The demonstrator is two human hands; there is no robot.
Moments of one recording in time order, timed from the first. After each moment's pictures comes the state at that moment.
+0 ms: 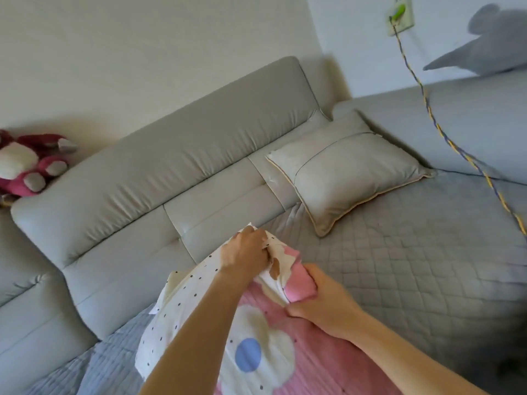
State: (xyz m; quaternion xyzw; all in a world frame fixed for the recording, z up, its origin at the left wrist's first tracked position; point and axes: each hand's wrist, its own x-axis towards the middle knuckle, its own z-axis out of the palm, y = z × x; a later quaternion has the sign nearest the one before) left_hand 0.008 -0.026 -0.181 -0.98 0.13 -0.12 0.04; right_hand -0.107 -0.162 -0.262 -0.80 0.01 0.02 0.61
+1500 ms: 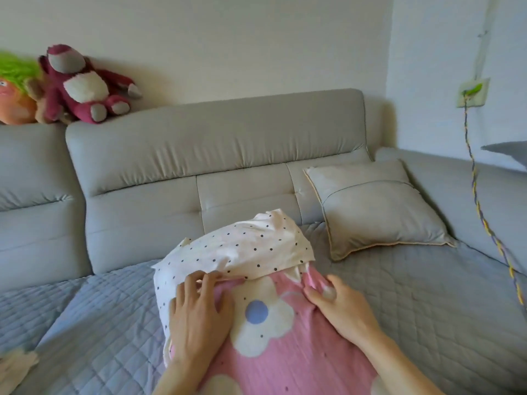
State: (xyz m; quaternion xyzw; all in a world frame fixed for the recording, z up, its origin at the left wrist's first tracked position) left_hand -0.107 0.093 -0.258 -0.92 -0.05 -0.35 -0.16; right_hand -0.091 -0.170 -0.262 -0.91 0.03 -0.04 0.41
